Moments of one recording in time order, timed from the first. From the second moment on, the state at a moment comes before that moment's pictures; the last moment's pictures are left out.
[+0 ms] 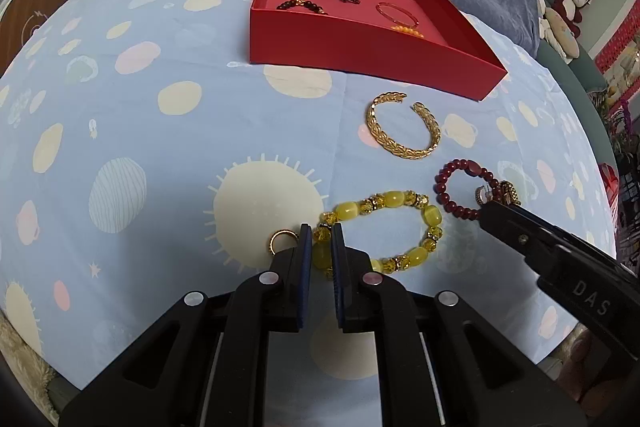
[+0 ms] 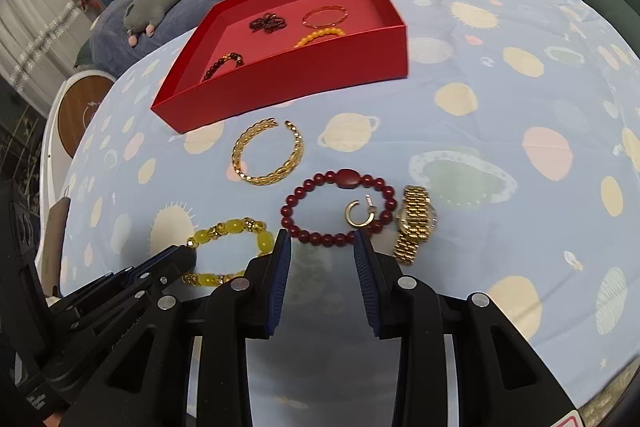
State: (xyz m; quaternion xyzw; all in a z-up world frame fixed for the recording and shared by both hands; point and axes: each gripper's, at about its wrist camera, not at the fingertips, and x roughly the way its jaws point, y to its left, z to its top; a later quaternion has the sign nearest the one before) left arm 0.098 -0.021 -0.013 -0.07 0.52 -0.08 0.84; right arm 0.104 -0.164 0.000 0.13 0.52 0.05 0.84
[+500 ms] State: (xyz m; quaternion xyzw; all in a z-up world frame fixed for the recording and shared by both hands) left arm 0.100 -0.017 -0.014 -0.08 0.53 -0.09 0.84; right arm 0.131 -0.139 -0.017 0.10 0.54 0.07 0.84
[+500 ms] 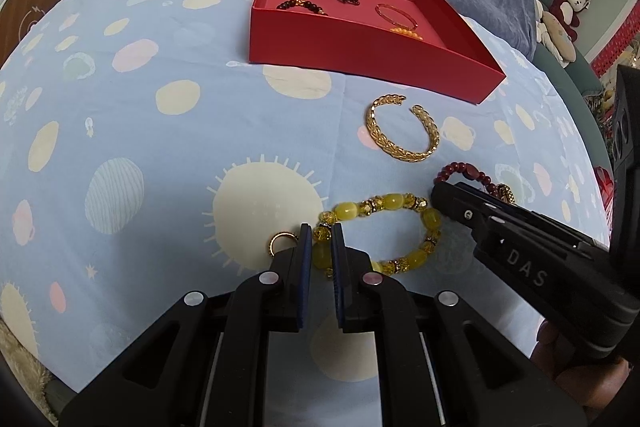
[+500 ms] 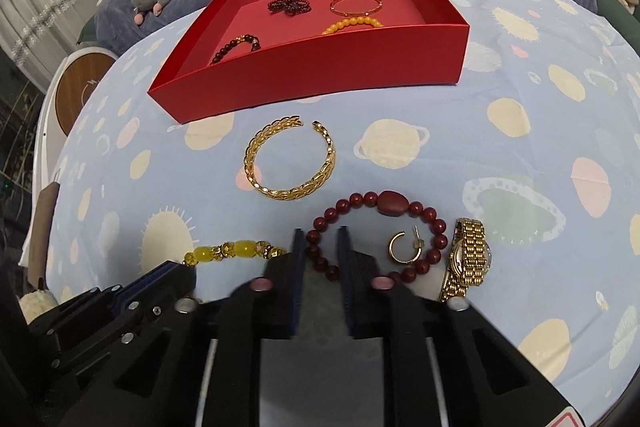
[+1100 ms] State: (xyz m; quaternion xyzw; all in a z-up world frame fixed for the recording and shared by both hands) left arm 0.099 -0.031 0.050 -0.10 0.48 -0.13 0.86; right arm 0.101 -0.182 0.055 0.17 0.46 0.06 0.87
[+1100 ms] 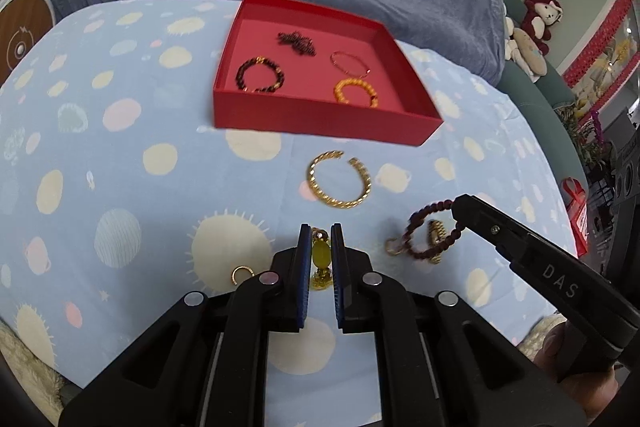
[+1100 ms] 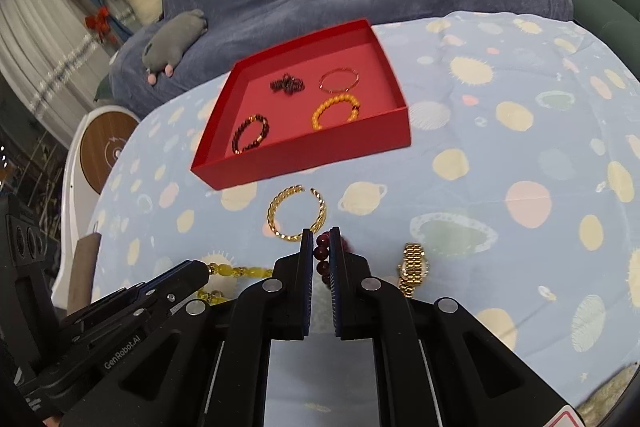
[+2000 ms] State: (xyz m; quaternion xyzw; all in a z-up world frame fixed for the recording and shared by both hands) left arm 0.196 -0.058 0.115 -0.06 0.43 -0.16 0.88; right arm 0.176 -0.229 0.108 0.19 0.41 0.05 0.89
